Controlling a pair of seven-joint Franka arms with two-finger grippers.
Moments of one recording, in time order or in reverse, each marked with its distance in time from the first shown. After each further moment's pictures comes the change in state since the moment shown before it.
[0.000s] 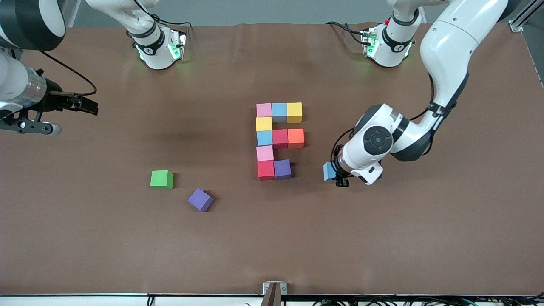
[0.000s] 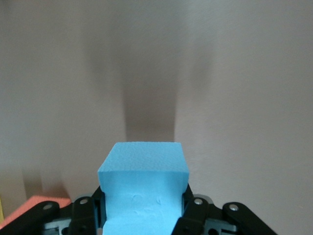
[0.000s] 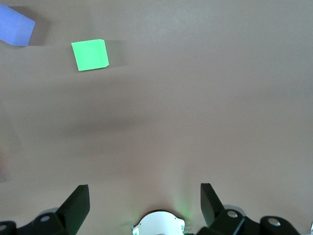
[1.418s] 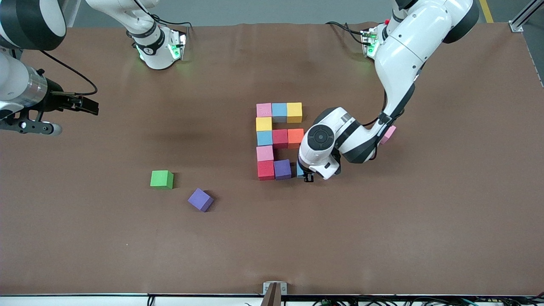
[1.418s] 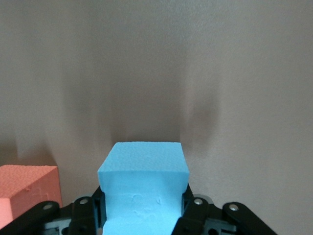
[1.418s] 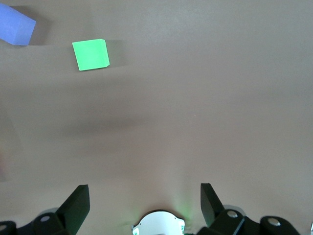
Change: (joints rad) left arm -0.314 0.138 0.169 0.152 0.032 0.014 -0.079; right arm 0.000 0.000 0.003 0.000 0.000 0.000 0.000
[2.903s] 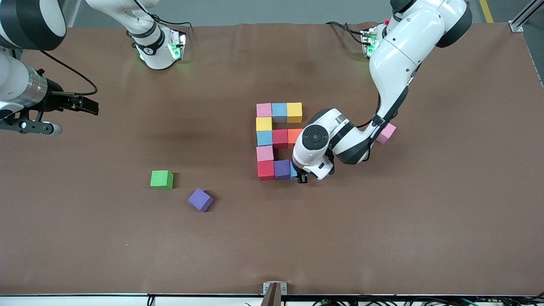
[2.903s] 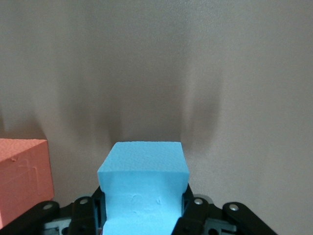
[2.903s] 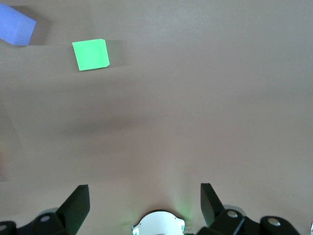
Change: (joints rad) left arm -0.028 0.034 0.000 0.044 0.000 0.033 -0.044; right arm 0.000 0.000 0.000 0.000 0.000 0.000 0.000
